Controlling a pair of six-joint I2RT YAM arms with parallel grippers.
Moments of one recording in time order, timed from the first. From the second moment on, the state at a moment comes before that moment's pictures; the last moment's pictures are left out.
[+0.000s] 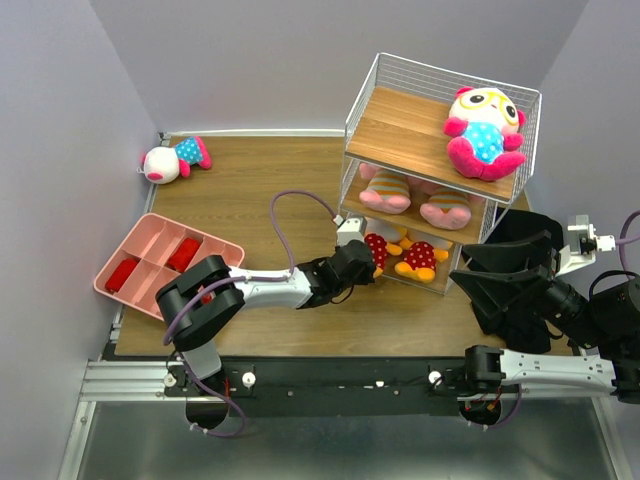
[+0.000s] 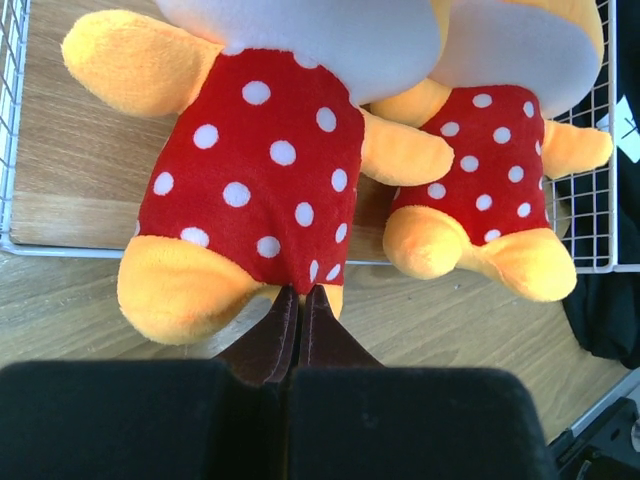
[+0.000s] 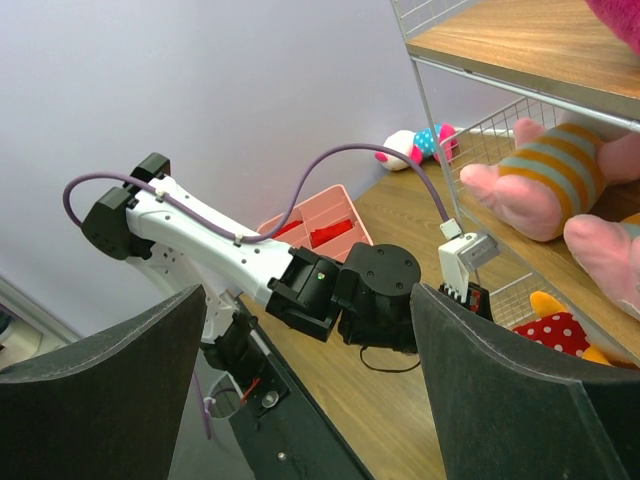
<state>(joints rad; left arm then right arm) -1.05 1.70 0.91 0.24 -0.34 -0.81 1.43 0.32 1.04 -0.47 0.53 0.32</state>
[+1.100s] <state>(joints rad) -1.05 1.74 0.91 0.30 -0.37 -0.92 1.43 0.30 1.03 -0.47 0.53 0.31</state>
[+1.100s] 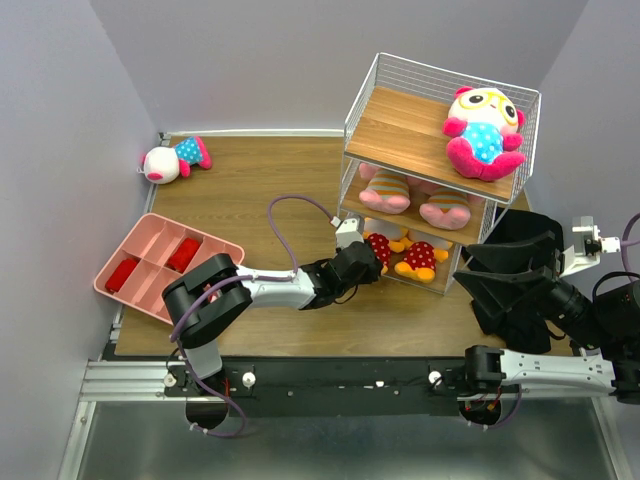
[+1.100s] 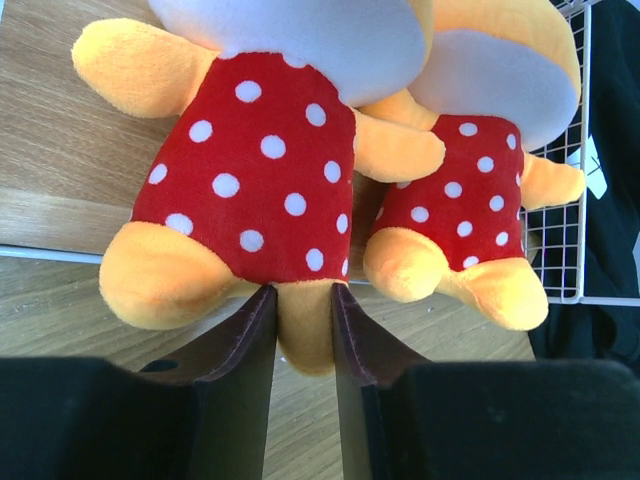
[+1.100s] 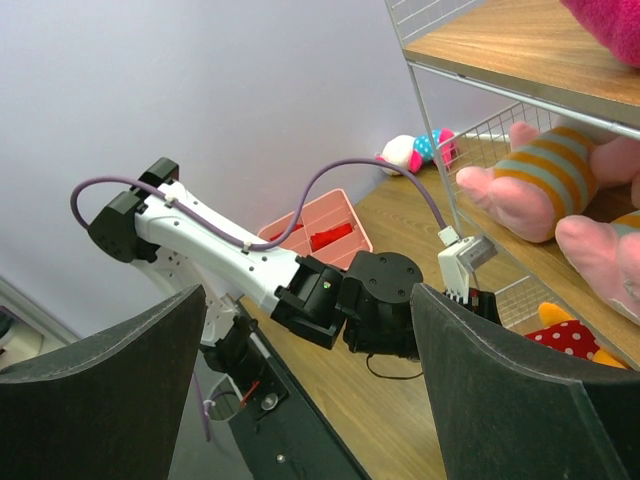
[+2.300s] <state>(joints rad) -1.08 1.74 0.96 0.25 -0.49 -0.93 1.43 0.28 1.03 -0.47 0.53 0.32</state>
